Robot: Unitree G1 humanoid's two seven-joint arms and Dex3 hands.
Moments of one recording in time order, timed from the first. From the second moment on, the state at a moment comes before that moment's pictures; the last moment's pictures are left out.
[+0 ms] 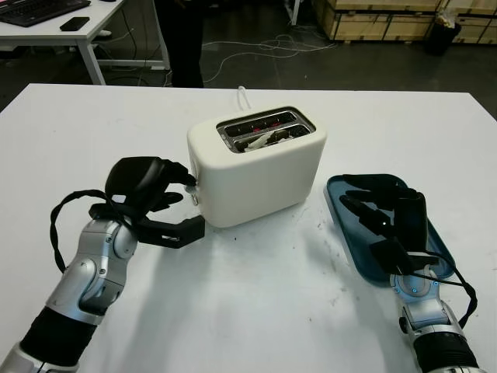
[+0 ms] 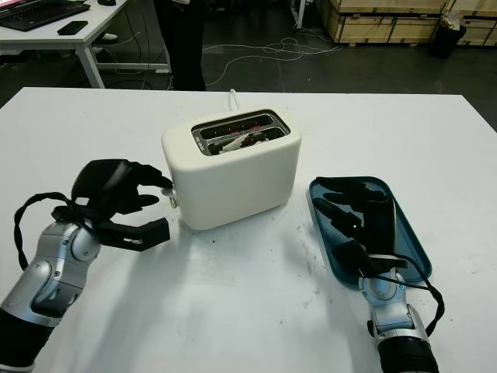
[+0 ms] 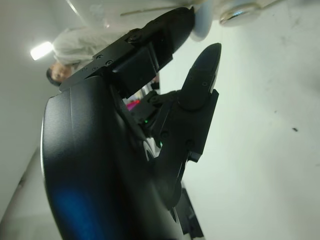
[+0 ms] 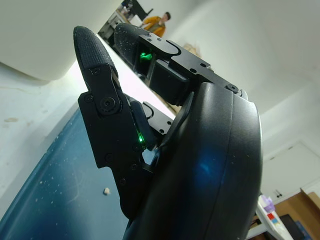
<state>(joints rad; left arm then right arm) -0.23 0.51 -0.23 -0.16 0.78 0.21 -0.08 -0.17 -0.32 -0.08 0.49 -0.29 -0.62 -0.29</state>
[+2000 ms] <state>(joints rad) -0.48 0.72 -0.02 -0.07 0.66 0.03 -0.22 -0.82 -0.65 0.05 0.86 -0.22 -0.44 0.38</state>
